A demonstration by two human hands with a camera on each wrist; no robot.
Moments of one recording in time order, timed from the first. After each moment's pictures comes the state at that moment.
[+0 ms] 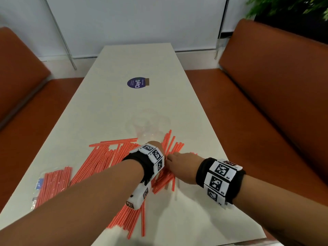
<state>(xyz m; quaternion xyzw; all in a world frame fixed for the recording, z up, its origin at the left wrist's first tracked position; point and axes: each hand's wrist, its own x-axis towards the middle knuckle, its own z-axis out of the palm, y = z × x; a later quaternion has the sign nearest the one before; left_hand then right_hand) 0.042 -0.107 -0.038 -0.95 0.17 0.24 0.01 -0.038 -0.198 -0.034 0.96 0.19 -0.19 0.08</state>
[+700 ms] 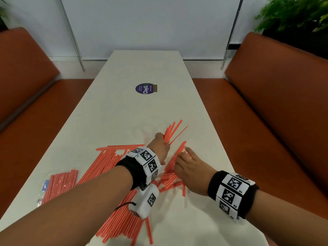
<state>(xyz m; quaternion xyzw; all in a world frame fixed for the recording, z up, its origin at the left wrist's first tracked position) 0.061 -0.095 -0.029 -0.86 0.09 0.24 -0.45 -0.040 -0.210 -0.048 0.96 0.20 0.02 0.17</state>
